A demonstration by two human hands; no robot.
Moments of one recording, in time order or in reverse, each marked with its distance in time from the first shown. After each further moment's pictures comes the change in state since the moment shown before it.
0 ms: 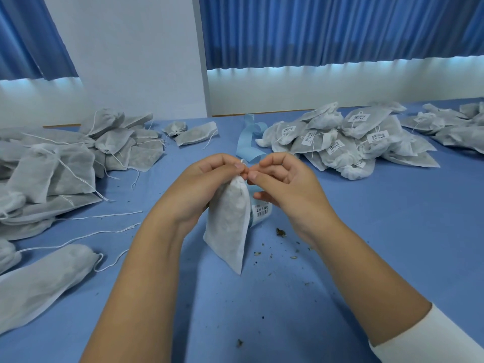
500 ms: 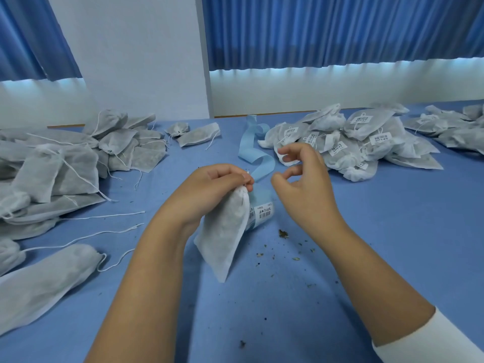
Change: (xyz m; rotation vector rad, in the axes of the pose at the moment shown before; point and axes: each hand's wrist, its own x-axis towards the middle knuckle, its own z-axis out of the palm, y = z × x) left_hand -0.001 -0.001 0.002 0.116 0.024 -0.060; right_hand 0.002 -0.001 -0.008 -0.628 0.246 -0.243
